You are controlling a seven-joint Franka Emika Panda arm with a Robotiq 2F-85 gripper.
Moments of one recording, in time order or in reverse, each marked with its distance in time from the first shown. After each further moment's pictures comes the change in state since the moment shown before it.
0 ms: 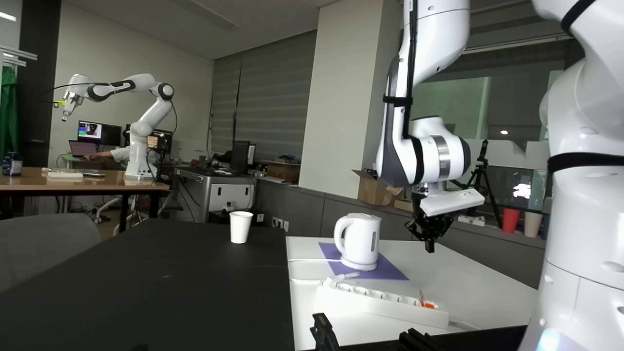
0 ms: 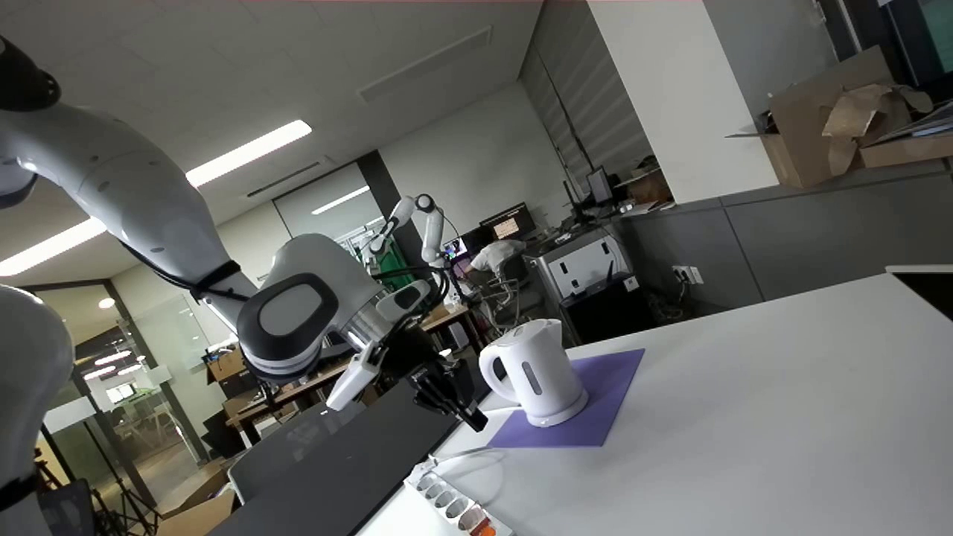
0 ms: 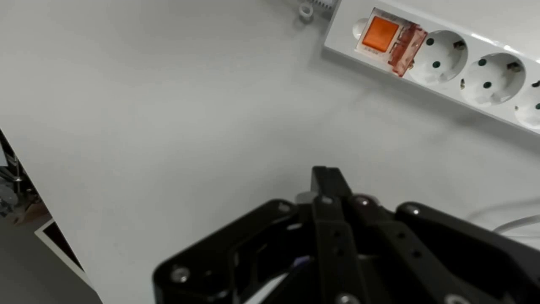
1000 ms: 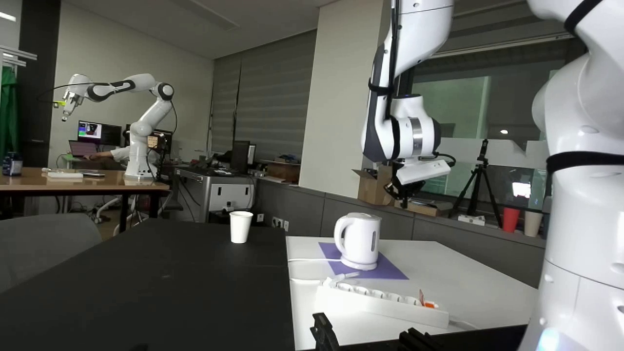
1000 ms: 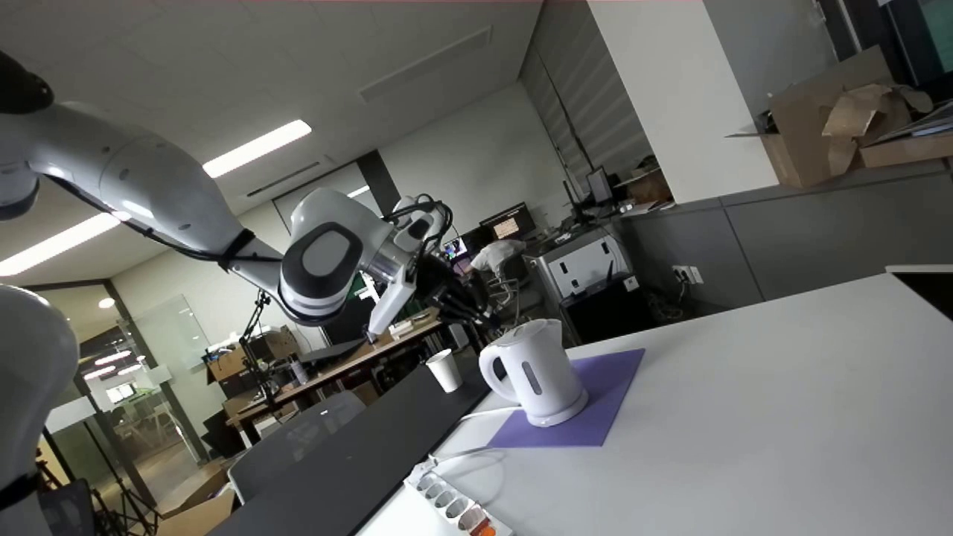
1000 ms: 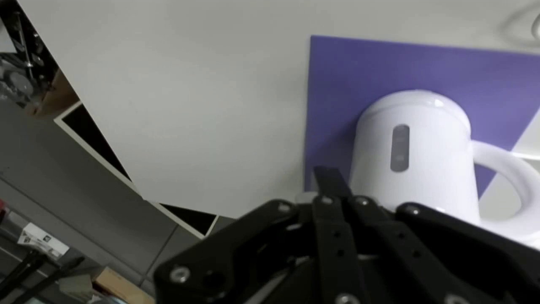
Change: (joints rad) arm 0.100 0.053 -0.135 0.244 0.002 -0.020 0.001
